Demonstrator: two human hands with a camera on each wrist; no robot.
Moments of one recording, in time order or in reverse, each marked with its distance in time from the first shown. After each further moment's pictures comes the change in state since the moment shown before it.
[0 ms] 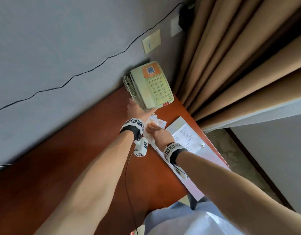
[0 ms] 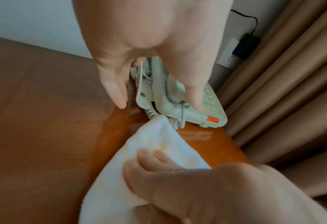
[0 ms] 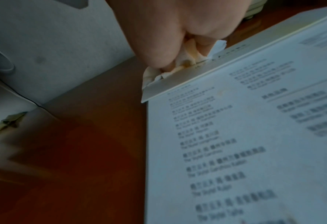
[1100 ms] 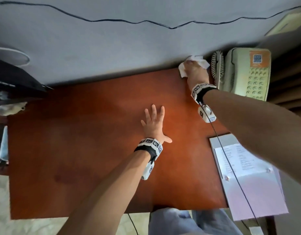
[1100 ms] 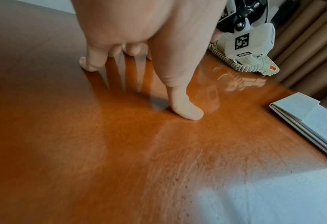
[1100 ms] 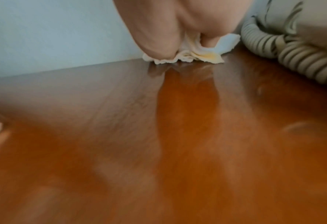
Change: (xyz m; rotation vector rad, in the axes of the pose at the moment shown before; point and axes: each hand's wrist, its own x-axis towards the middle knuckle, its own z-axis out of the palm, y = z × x) left_hand -0.062 -0.232 -0.063 0.306 -0.282 -0.099; right_hand 0.206 -0.137 -0.059 -0.326 0.244 -0.063
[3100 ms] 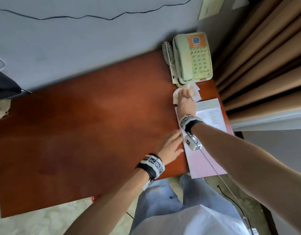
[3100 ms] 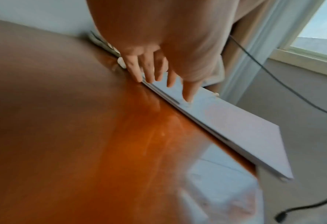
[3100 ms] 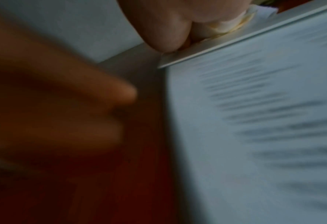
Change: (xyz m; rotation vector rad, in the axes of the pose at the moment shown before) left_hand -0.142 0.129 0.143 -0.182 -0.079 0.597; right_hand -0.231 0.085 0.035 -0.069 0.058 0.278
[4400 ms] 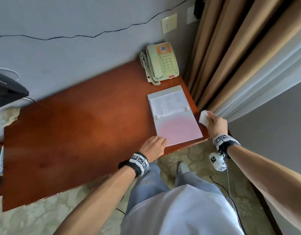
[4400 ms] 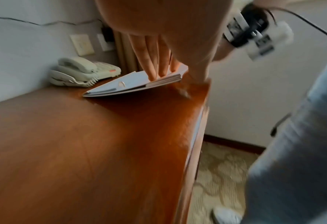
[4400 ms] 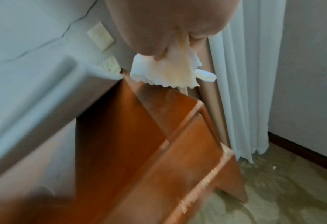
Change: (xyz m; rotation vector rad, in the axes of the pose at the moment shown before) left_hand -0.066 0.069 0.042 0.726 0.051 0.265; right_hand -0.181 0.244 -0.015 0.535 0.182 0.269
